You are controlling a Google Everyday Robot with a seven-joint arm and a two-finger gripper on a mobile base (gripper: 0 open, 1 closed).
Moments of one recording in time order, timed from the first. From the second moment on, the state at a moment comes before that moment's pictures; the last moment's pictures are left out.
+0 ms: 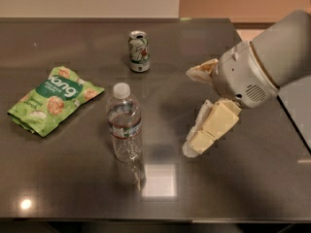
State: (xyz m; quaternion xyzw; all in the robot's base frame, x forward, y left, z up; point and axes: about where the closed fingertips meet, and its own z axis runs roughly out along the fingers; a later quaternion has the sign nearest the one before) arm 0.412 -0.062 0.943 -0.62 0.70 0.21 0.29
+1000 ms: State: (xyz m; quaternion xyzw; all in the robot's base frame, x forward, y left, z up) arm 0.420 0.000 0.927 -0.60 0.65 0.28 0.37
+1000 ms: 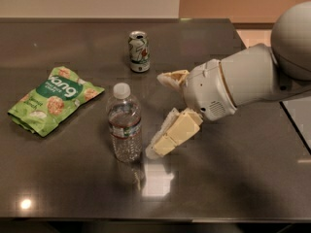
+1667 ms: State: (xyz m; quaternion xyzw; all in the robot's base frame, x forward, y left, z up) arm 0.430 0.029 0.925 -0.59 0.62 0.32 0.40
